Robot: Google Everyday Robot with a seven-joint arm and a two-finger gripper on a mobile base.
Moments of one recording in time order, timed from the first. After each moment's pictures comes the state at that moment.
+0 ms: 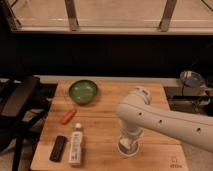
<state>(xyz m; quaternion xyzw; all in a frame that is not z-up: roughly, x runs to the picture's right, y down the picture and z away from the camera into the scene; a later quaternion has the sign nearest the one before) 0.105 0.230 0.638 -0.35 -0.12 -0.35 0.86</state>
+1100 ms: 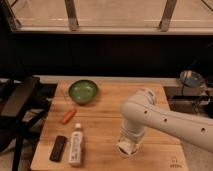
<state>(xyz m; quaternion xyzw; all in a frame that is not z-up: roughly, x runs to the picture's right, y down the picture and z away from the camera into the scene) 0.109 0.247 0.637 -0.36 -0.17 -0.35 0.85</state>
